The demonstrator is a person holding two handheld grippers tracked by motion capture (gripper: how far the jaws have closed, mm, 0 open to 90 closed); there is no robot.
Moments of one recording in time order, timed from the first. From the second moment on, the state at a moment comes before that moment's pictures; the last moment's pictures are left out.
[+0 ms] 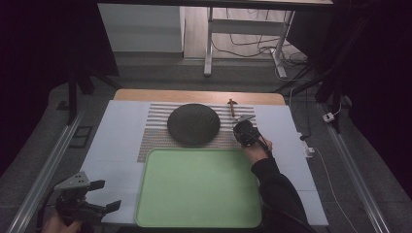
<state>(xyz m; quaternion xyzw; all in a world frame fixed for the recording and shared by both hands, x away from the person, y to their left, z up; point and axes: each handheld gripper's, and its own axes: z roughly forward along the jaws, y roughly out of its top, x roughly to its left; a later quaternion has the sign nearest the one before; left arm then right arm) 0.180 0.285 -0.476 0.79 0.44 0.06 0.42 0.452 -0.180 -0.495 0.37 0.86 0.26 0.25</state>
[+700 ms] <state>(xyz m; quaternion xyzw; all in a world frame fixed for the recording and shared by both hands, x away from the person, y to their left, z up) 0.185 0.280 -0.471 0.80 0.40 0.07 0.44 0.405 -0.203 -0.456 0.31 0.87 0.33 0.20</state>
